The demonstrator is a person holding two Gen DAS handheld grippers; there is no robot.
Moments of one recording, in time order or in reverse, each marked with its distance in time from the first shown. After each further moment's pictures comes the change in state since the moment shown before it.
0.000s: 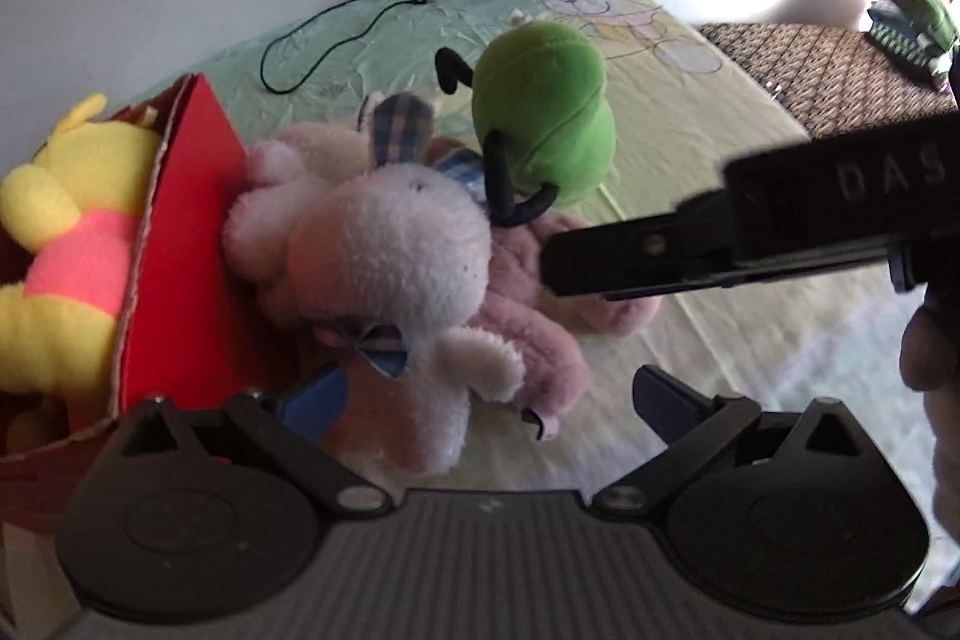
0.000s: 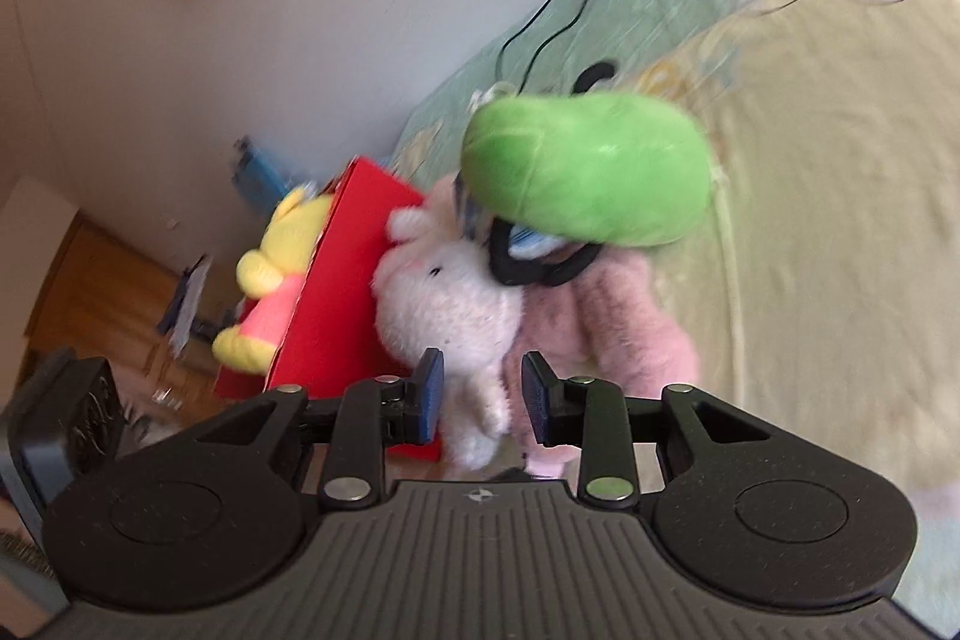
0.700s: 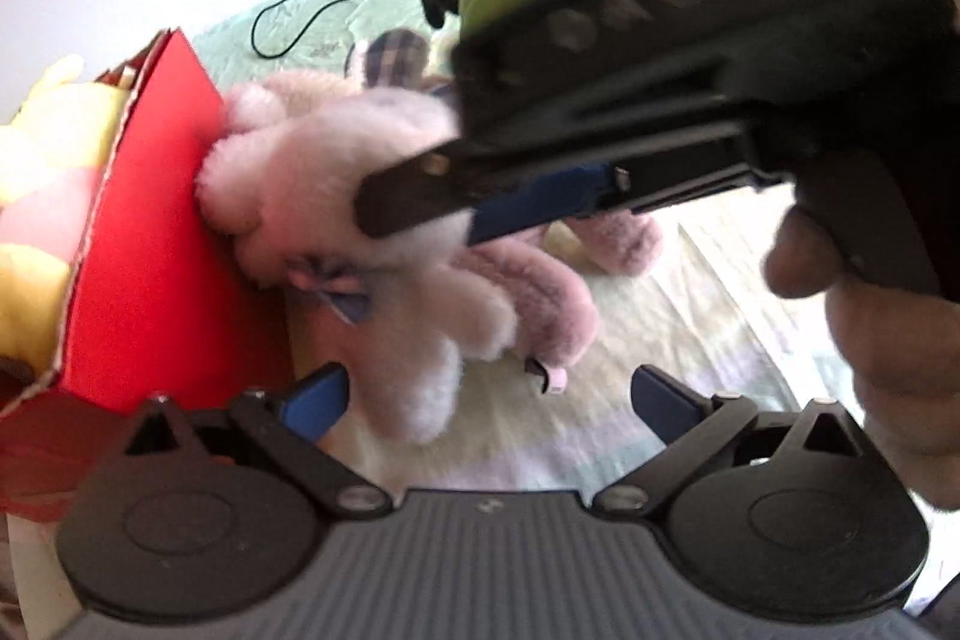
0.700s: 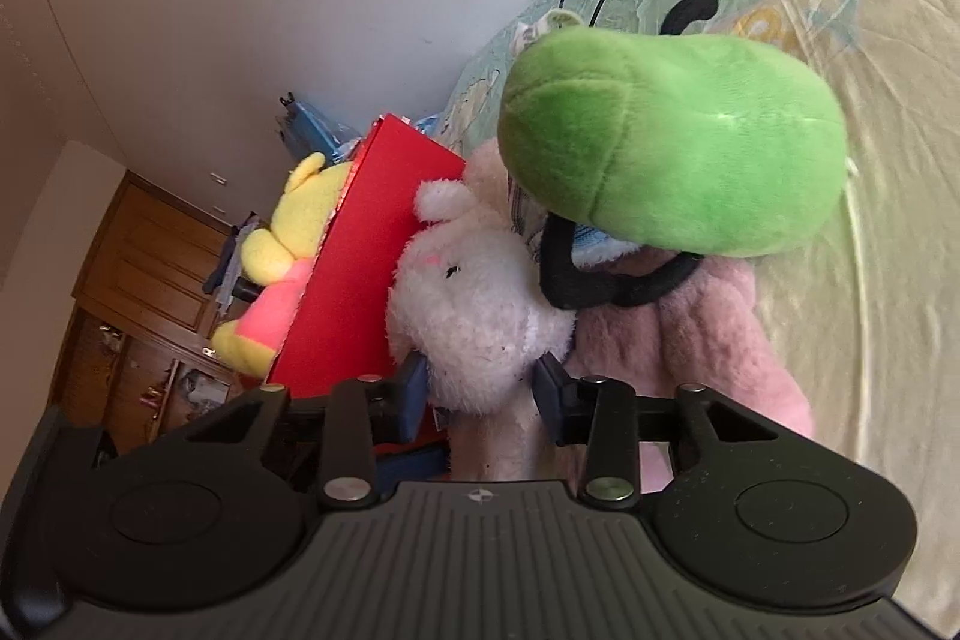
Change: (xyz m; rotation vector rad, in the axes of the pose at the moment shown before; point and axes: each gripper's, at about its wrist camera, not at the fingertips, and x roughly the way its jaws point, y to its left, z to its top) left arm 0.015 0.004 -0.010 0.030 0.059 0.000; right arm 0.045 -0.001 0.008 -0.031 0.082 0.115
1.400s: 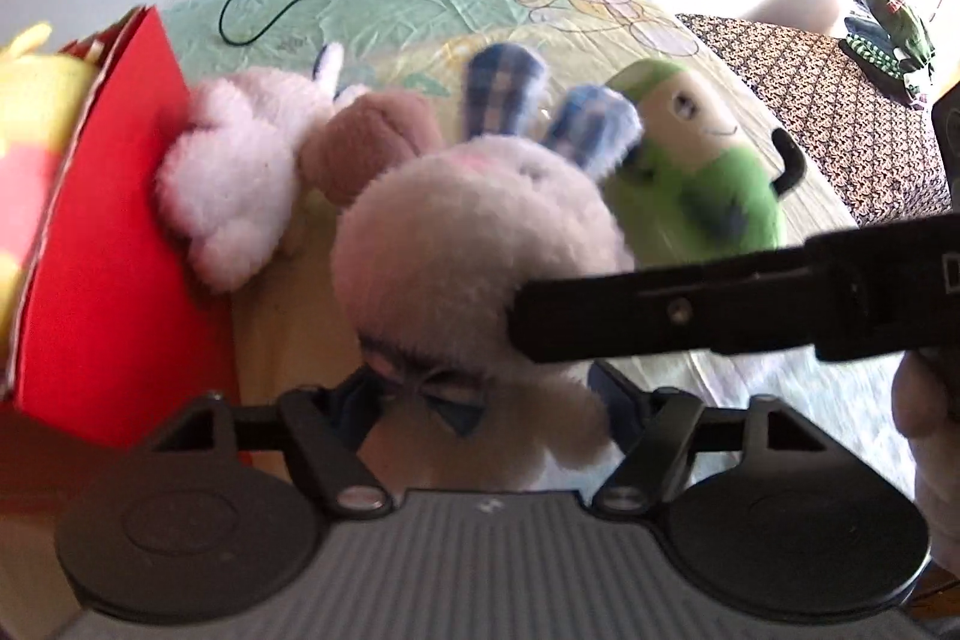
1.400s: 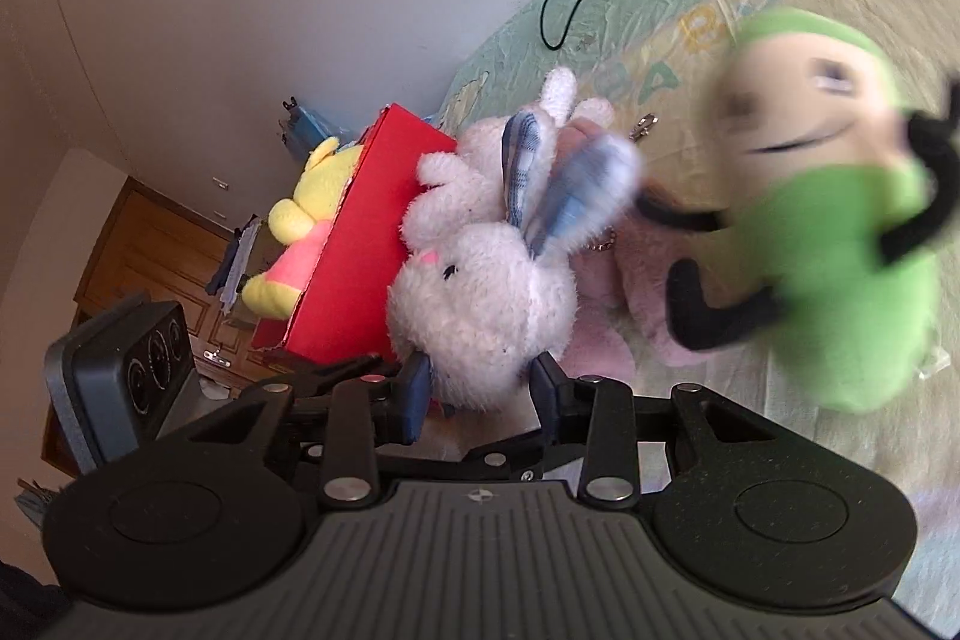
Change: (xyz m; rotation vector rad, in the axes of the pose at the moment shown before) left arm -0.001 0.008 0.002 -0.100 -0.010 -0.148; right arm -0.046 0.000 -0.036 0.007 -0.015 -0.013
